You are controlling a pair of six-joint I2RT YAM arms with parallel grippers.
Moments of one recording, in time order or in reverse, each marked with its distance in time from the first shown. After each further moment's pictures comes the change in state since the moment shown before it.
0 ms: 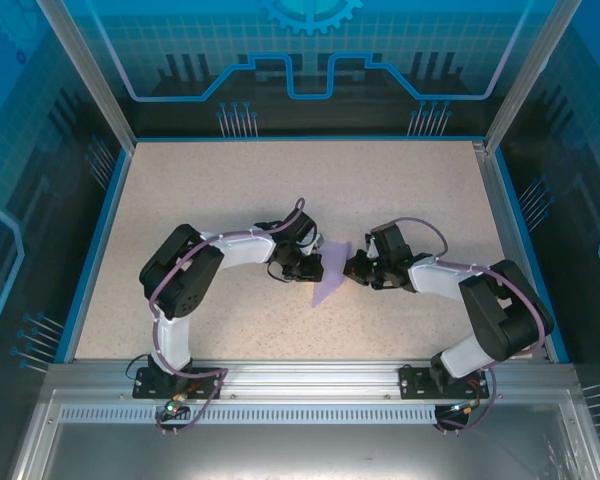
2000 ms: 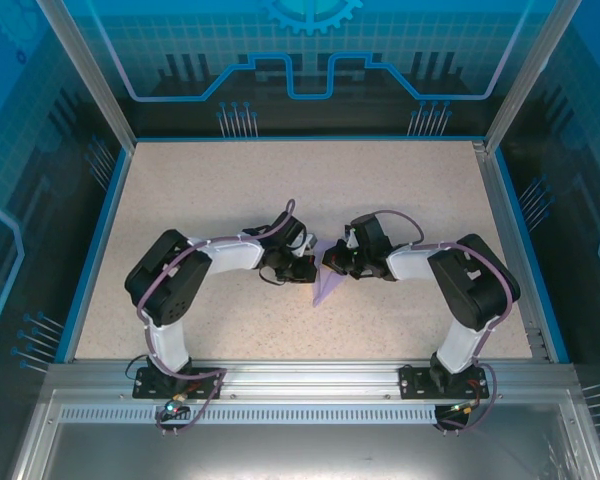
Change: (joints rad) left arm 0.027 -0.100 -0.127 0.104 0.021 0.007; right arm 0.067 0.230 0.135 0.182 -0.052 0.111
